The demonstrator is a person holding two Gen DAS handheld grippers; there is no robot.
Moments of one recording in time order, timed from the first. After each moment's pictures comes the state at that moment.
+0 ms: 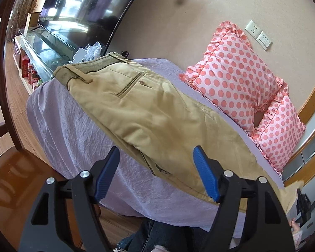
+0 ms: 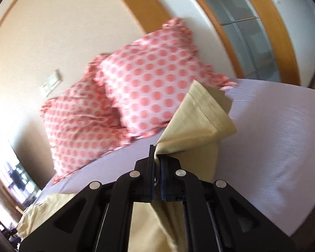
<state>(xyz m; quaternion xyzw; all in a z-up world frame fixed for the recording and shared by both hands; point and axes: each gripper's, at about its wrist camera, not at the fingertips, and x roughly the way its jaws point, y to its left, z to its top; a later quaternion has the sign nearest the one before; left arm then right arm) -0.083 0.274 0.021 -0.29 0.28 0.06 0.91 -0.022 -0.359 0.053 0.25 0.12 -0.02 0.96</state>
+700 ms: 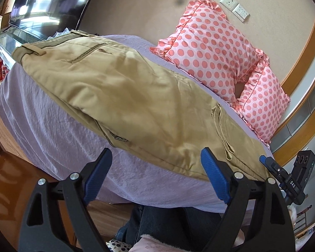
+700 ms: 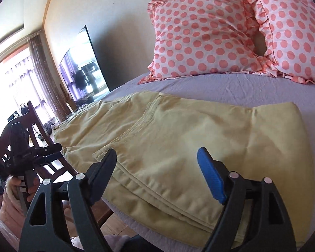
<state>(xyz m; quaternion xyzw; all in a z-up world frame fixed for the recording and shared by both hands) -0.064 0.239 -0.002 -0.26 0.33 -0.04 0.91 0.015 -0.138 0.020 0.08 0.30 0.29 0.91</state>
